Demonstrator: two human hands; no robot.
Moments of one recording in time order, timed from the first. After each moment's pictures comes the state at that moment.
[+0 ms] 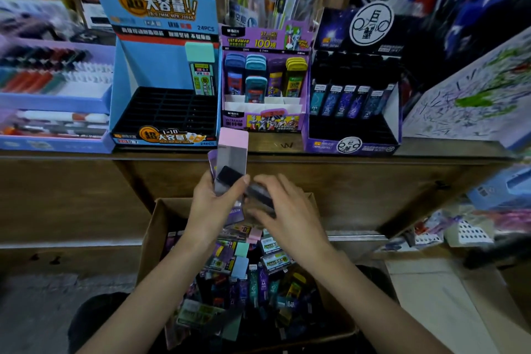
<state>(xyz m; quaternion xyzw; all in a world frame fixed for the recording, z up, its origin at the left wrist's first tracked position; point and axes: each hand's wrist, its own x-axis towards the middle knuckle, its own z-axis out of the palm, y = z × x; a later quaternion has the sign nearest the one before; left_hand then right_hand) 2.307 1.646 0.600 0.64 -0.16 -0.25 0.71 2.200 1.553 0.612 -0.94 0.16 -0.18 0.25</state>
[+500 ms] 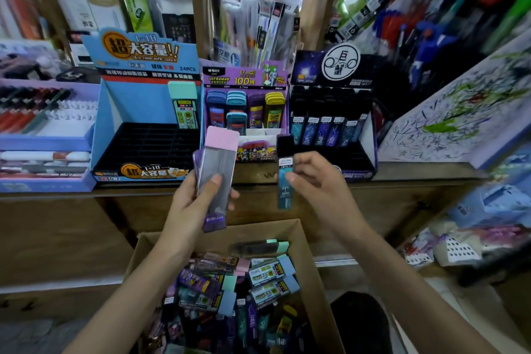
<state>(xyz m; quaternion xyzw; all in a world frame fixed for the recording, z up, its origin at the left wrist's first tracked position) 2.327 1.636 0.639 0.57 -0.26 -0.26 0.73 2.186 1.487 0.679 -0.77 0.17 -0.25 0.56</state>
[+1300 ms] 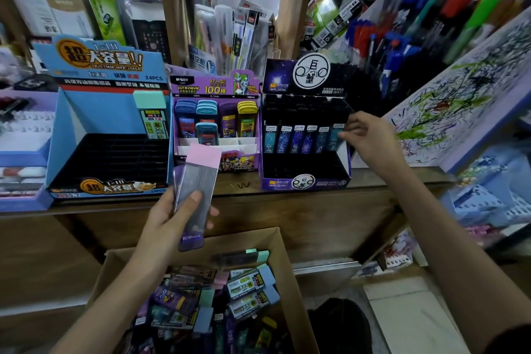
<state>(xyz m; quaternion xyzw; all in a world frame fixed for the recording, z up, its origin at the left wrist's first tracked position) 2.320 1.626 0.637 0.61 -0.26 -0.27 0.70 2.162 1.328 0.710 -0.86 0.33 -0.31 0.25</state>
